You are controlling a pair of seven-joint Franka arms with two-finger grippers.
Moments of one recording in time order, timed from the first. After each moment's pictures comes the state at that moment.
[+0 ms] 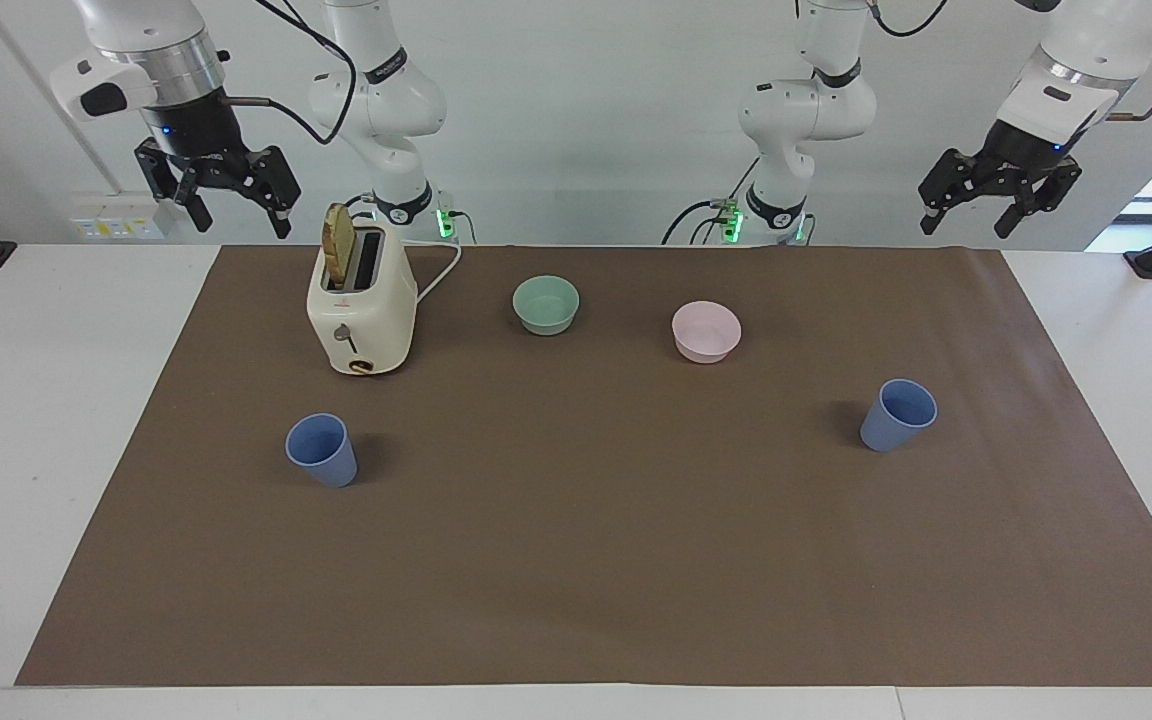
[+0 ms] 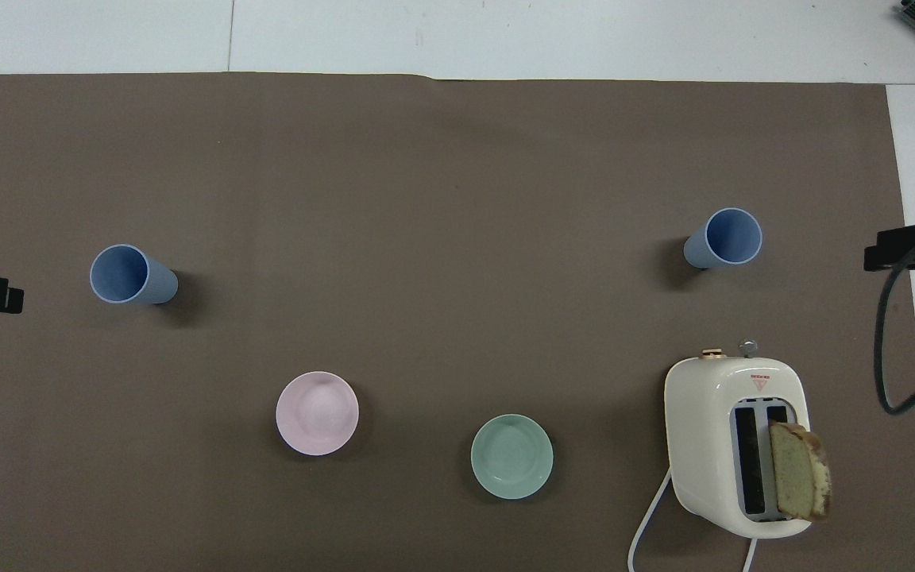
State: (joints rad) left arm -0.04 -0.14 0.02 -1.63 -0.04 1.52 0.07; right arm -0.10 -0.07 0.08 -1.53 -0.01 1.54 0.11
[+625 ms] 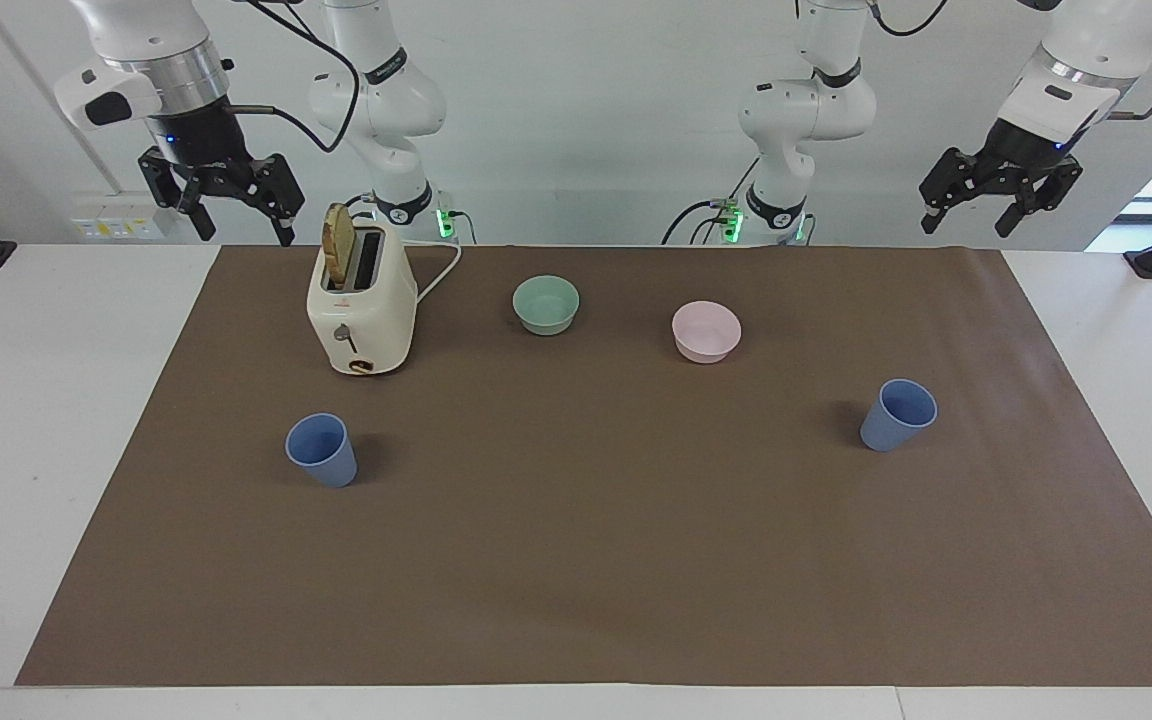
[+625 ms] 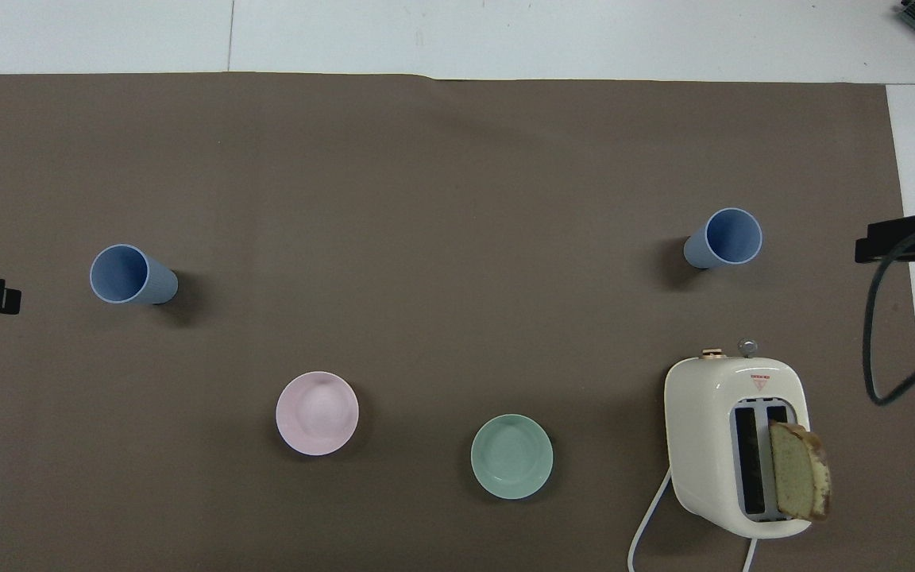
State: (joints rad) left arm -0.04 -0.14 0.03 -1.63 -0.04 1.51 0.07; right arm -0.10 -0.06 0.09 -1.53 0.00 1.56 0.11
